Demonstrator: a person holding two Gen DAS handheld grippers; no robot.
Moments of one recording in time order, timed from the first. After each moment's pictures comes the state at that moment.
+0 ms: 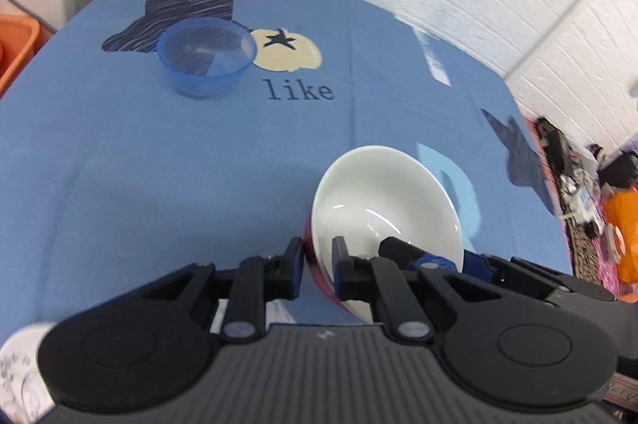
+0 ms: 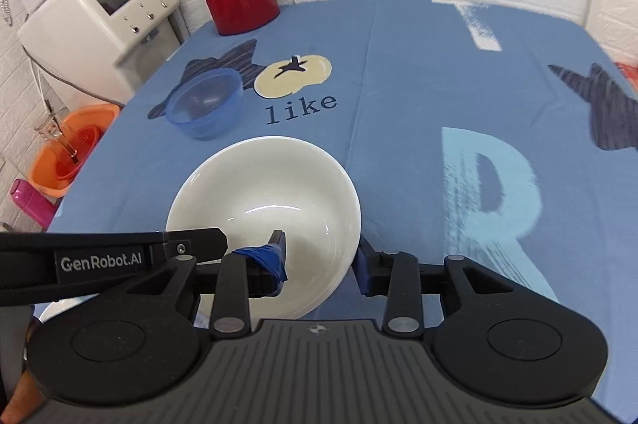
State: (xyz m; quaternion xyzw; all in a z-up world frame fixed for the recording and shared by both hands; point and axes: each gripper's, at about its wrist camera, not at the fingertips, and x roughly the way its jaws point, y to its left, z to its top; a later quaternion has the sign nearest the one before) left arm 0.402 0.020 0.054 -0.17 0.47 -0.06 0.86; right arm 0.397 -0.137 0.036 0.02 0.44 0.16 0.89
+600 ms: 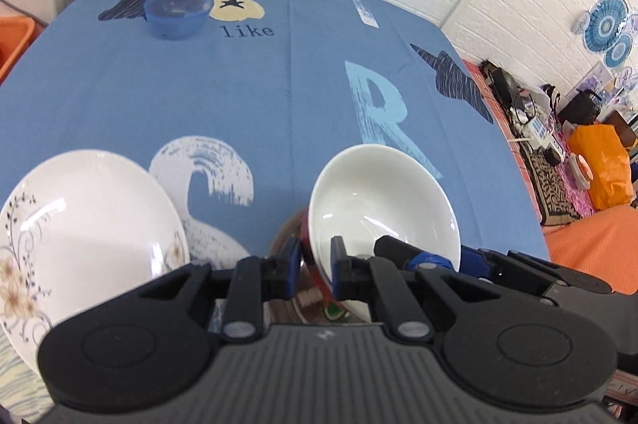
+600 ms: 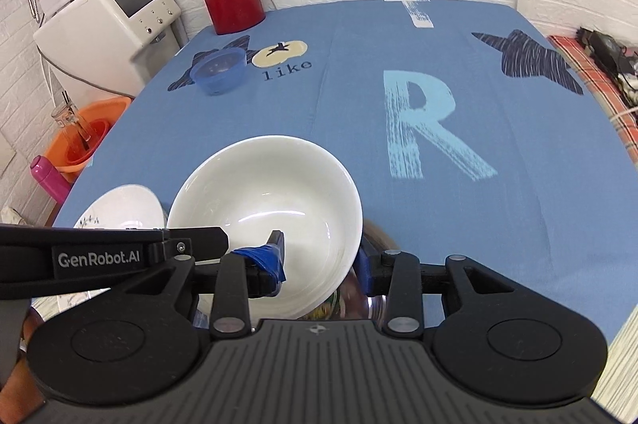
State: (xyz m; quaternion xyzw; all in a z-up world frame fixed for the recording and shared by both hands) left arm 0.265 -0.018 0.063 -0.14 0.47 -0.12 0.87; right arm 0.249 -0.174 0.041 0.05 0.42 0.12 0.90
